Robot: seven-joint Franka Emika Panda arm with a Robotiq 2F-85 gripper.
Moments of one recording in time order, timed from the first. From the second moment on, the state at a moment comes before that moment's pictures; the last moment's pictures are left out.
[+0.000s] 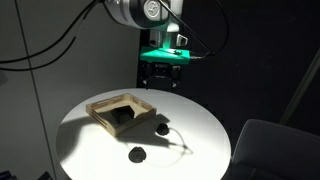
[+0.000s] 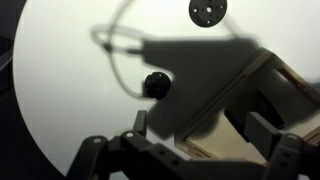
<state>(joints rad) -0.13 0.17 -0.11 -1.98 0.12 2.27 -0.79</state>
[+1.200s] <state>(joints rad) -0.22 0.60 -0.03 -1.61 0.12 2.28 -0.99</state>
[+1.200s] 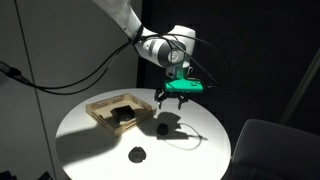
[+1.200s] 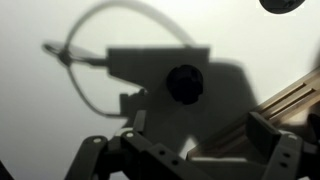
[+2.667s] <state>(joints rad) -0.23 0.88 0.01 -1.39 0.05 2.21 -1.01</state>
